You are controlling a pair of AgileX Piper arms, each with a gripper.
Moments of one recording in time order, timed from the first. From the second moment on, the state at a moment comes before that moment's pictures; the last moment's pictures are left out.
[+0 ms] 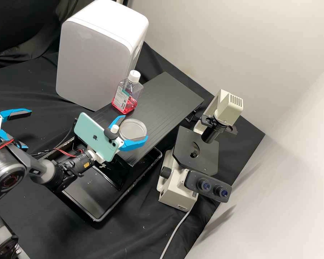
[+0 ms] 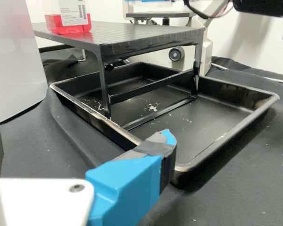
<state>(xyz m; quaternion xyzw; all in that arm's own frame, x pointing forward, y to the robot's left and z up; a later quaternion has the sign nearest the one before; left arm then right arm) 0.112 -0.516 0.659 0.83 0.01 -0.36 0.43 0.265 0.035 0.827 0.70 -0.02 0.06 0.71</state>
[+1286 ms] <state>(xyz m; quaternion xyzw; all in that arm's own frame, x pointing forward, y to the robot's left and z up) 0.112 -0.515 0.656 0.83 0.02 -0.36 0.42 0.272 0.016 0.802 0.70 -0.01 0.01 0.71</state>
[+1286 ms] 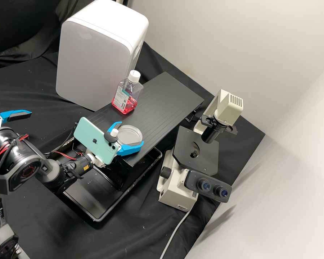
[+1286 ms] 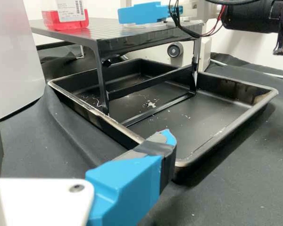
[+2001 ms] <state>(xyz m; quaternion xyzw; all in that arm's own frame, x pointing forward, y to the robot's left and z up) 0.112 -0.515 0.656 0.83 0.02 -0.36 0.42 0.270 0.021 0.811 0.70 -0.02 0.03 0.71</state>
